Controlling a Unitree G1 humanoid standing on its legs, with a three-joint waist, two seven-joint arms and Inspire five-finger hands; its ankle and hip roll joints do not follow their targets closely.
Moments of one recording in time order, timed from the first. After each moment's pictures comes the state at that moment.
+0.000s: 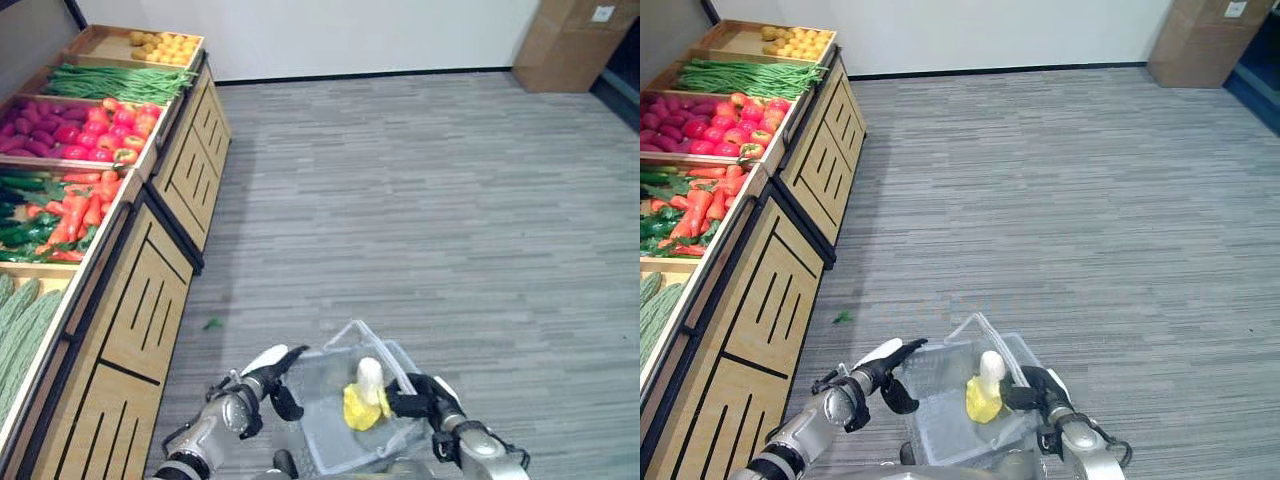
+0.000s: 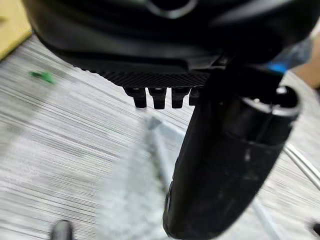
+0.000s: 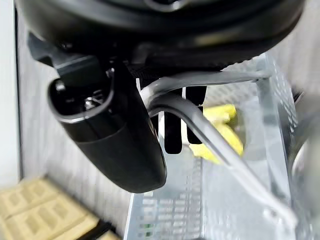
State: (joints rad) left arm -0.05 0.34 -0.37 0.58 0.53 0.03 -0.12; right arm 0.17 -0.33 0.17 0.53 0.24 0.10 -0.01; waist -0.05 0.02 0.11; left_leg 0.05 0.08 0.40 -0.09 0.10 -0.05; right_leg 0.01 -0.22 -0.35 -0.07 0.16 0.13
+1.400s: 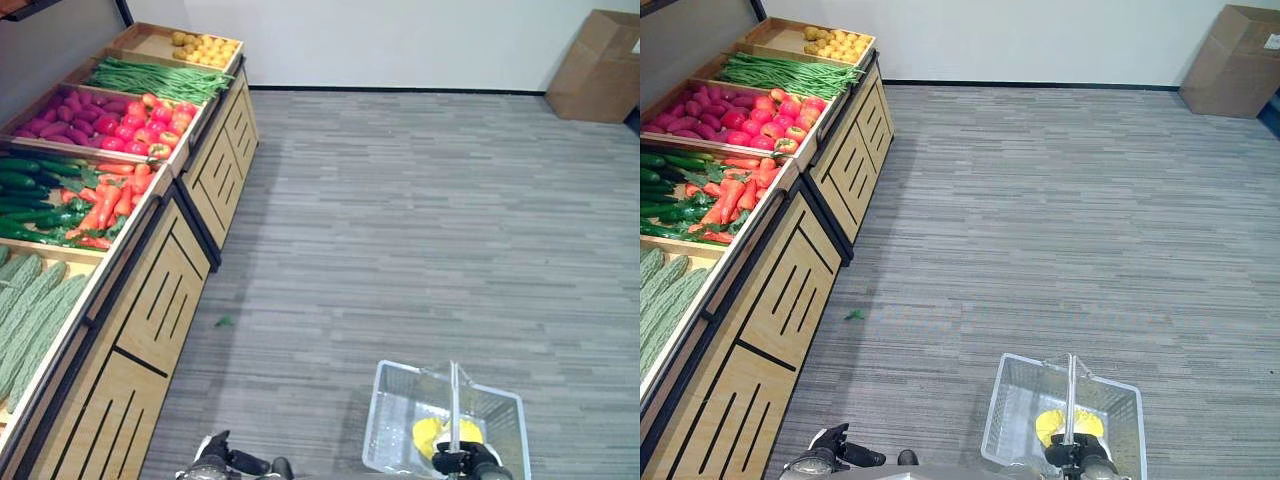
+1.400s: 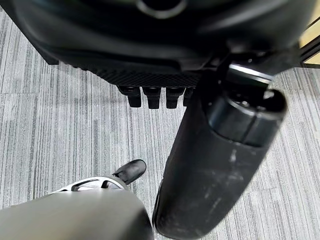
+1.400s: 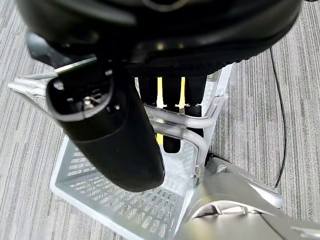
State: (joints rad) left arm -0.03 0.18 -0.11 1.19 0.00 0.03 0.15; right arm 0.03 -0.26 0.09 1.18 0.15 0.03 -0.13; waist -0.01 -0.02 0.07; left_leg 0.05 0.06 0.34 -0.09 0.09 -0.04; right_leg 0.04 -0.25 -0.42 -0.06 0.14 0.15
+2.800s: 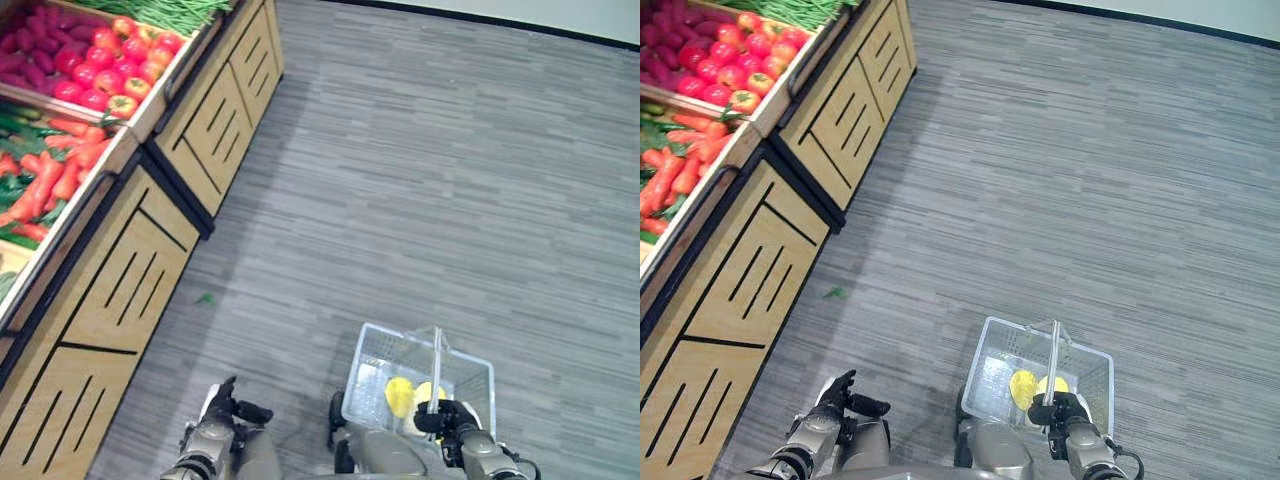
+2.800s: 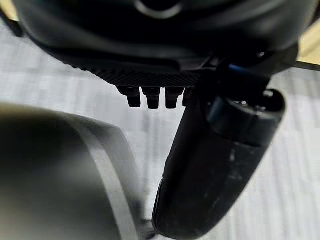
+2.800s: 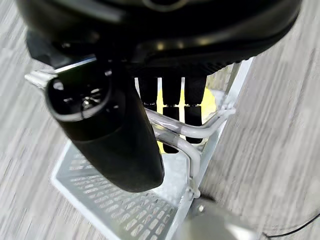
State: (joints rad) left arm -0.17 0.20 -0.13 1.13 0.03 -0.01 0.20; right arm -0.07 -0.24 0.15 1.15 0.15 -0.01 -0.11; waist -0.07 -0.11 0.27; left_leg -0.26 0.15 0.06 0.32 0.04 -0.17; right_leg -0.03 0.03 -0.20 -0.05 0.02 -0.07
